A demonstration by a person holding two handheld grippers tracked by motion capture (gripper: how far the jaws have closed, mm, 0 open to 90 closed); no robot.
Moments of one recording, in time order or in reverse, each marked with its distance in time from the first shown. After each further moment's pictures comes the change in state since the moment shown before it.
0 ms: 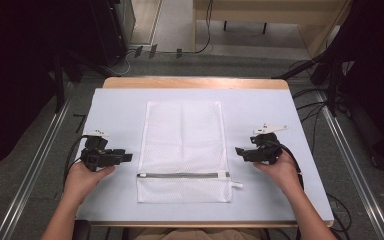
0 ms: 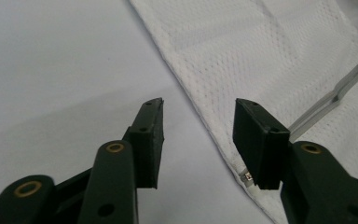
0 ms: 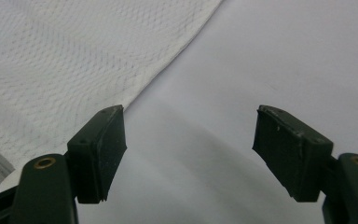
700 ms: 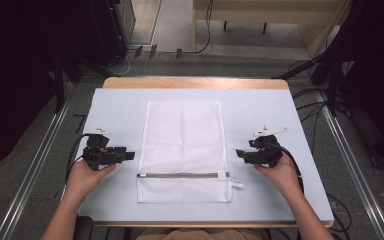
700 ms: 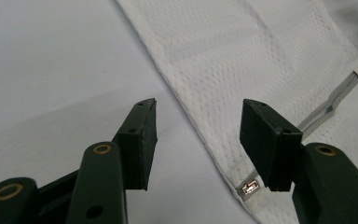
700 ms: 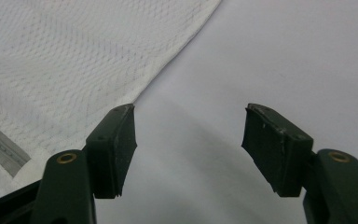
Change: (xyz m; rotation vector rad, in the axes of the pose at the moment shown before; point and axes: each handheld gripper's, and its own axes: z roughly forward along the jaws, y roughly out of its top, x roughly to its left) left arm 0.000 0.004 0.004 -0.024 -0.020 -0.001; right arm 0.006 -0.003 -0.005 0.022 0.004 0.015
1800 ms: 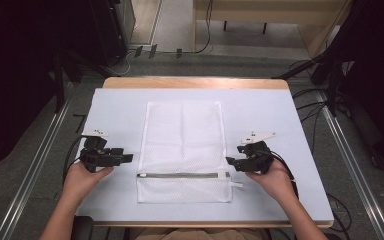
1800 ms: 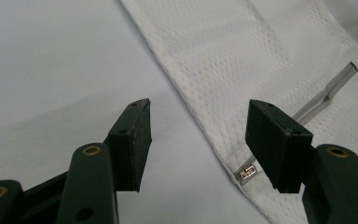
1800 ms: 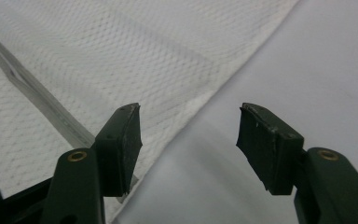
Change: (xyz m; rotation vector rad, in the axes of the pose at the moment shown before) left arm 0.000 -0.005 -0.009 0.011 0.003 0.021; right arm 0.043 0.006 -0.005 0.016 0.076 -0.099
